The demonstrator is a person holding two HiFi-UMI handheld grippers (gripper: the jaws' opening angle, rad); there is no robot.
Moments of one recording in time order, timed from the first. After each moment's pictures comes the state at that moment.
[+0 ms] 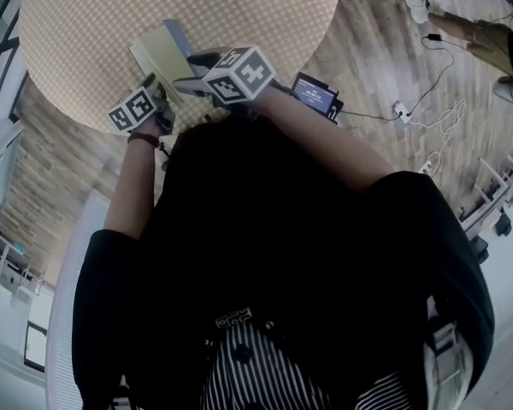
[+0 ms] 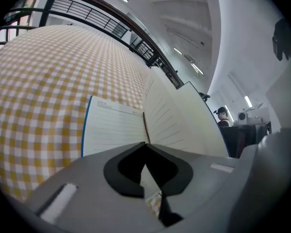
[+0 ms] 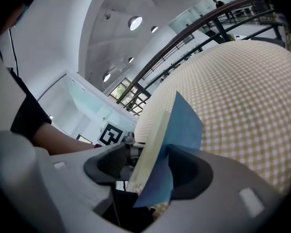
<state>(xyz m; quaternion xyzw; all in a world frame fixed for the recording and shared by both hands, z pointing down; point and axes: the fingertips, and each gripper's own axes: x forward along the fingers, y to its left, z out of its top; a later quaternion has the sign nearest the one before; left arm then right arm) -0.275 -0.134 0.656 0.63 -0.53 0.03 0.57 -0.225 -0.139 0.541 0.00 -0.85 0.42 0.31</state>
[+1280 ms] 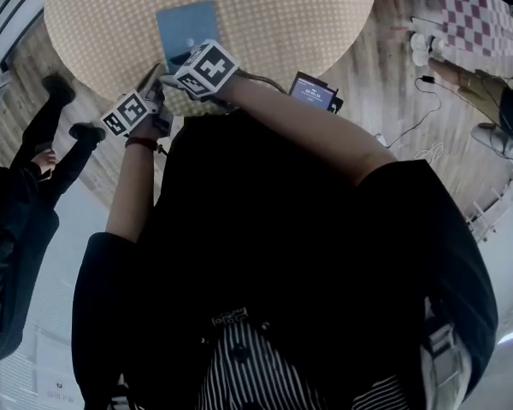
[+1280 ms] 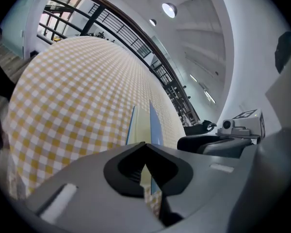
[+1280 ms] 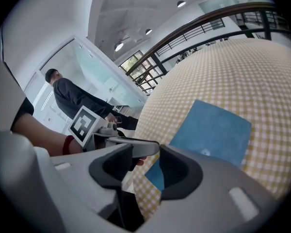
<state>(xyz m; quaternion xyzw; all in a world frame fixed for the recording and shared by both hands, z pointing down) -0.294 -0.038 0.633 0.54 -0.62 -0.10 0.56 -0.270 -0.041 0.578 -0.10 -0.85 0.32 0.41</state>
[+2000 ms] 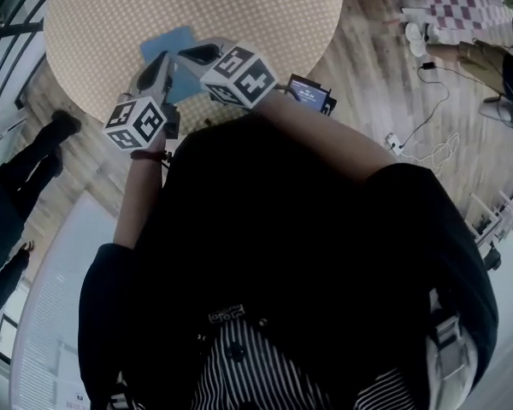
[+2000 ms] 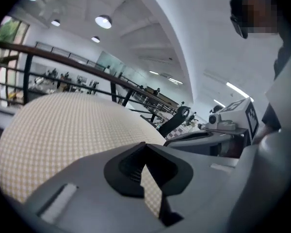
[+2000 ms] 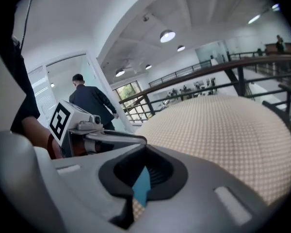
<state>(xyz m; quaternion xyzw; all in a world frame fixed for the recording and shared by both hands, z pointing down) -0.251 -0.143 0.455 0.71 -0.62 0.01 0.34 -0.224 -0.138 0.449 0.03 -0.93 0.23 0.28</state>
